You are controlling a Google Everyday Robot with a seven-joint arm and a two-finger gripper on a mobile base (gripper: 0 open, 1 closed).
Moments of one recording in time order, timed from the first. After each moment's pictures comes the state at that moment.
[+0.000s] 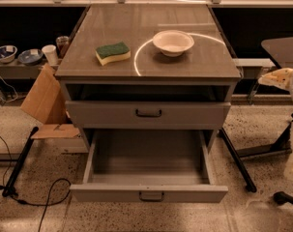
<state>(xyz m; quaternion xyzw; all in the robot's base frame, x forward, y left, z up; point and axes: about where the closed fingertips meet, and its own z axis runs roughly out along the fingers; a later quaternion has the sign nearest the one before) 0.374 -0.234 0.929 -0.66 0.74 -0.01 0.13</state>
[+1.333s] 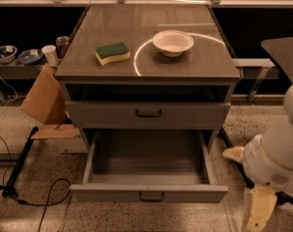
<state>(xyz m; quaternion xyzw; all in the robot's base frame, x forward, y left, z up) 0.336 -0.209 0.748 -0.65 0.74 0.15 0.08</state>
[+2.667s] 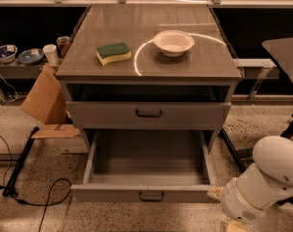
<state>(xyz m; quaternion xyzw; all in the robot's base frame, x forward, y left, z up) 0.291 -0.180 0.617 -0.58 0.77 0.25 0.05</state>
